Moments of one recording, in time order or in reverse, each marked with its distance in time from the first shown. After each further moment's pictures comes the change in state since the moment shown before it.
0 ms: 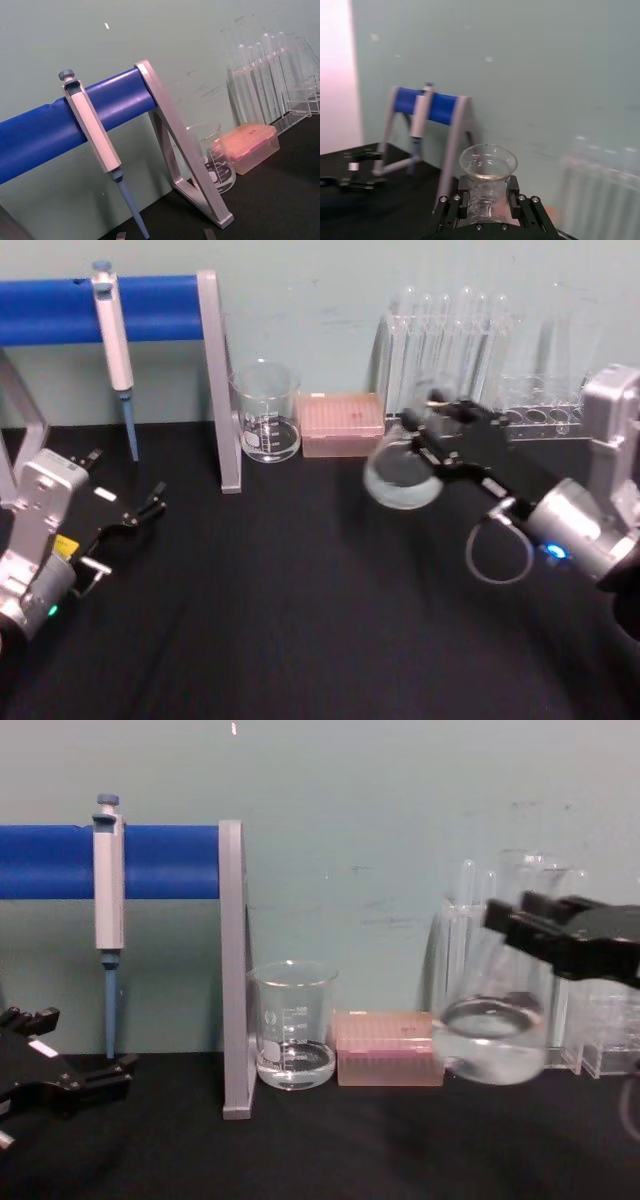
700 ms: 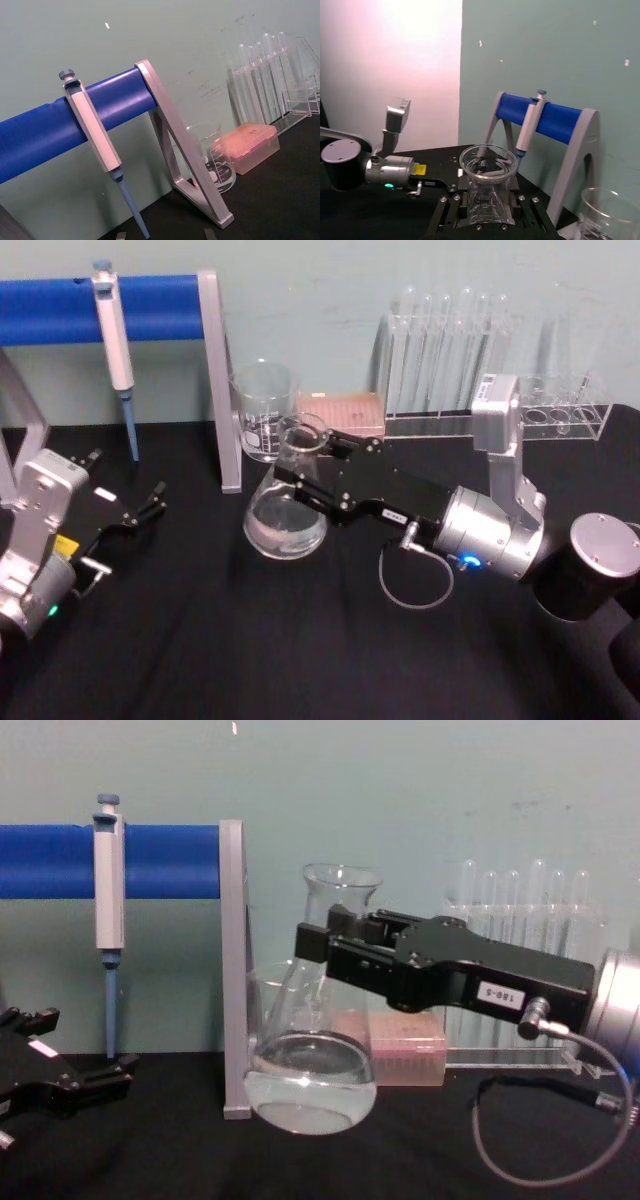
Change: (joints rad) left arm 0.000 0.000 0.000 0.000 0.000 0.000 0.000; right arm 0.165 -0.060 -0.205 0.121 0.067 -0.013 0.293
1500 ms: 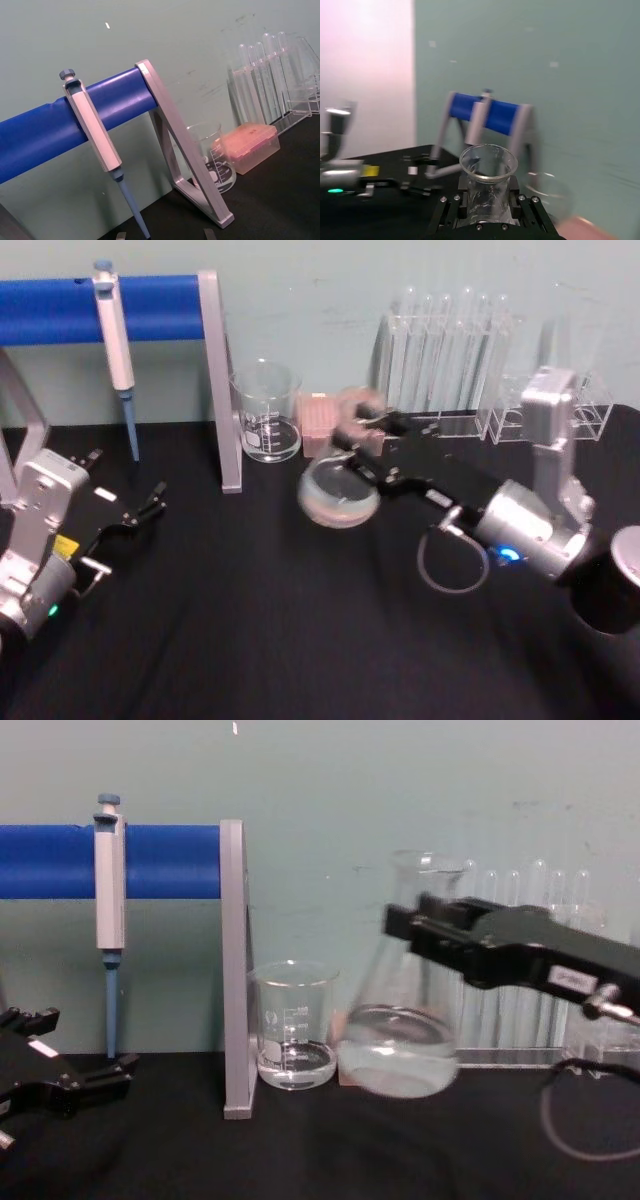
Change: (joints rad) left arm 0.000 0.000 0.000 0.000 0.000 0.000 0.000; right arm -0.069 0.054 0.062 -0.065 -0.008 -0.014 -0.182
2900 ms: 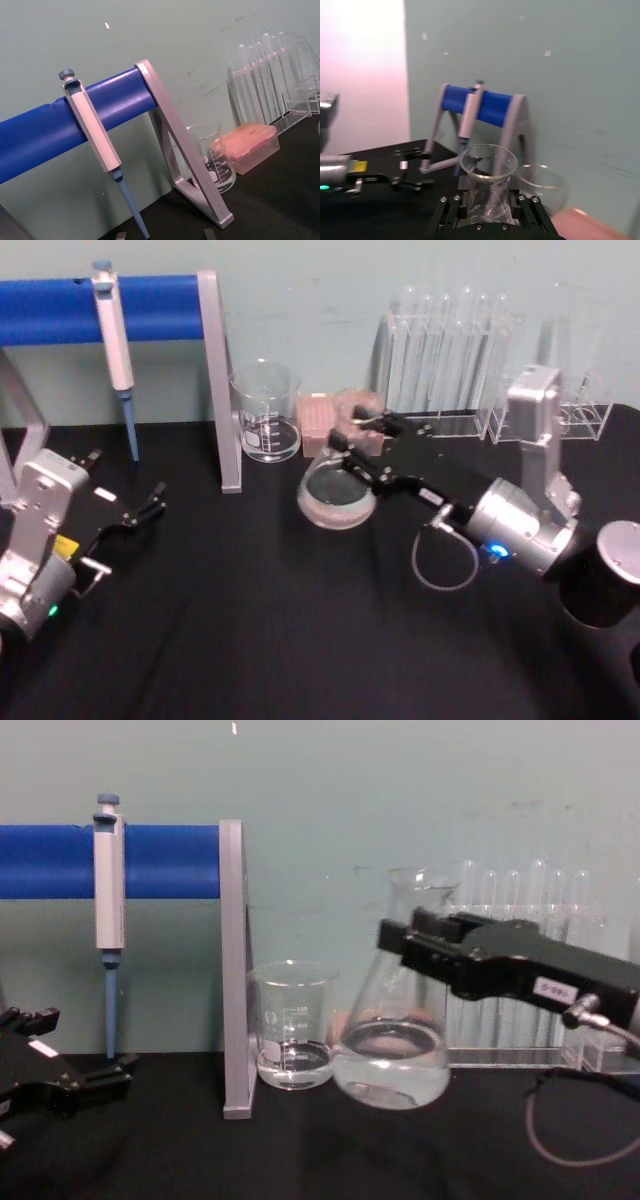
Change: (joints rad) left arm 0.000 0.000 0.000 0.000 0.000 0.000 0.000; right arm 0.015 -0.061 0.041 0.058 -0.052 0.028 0.038
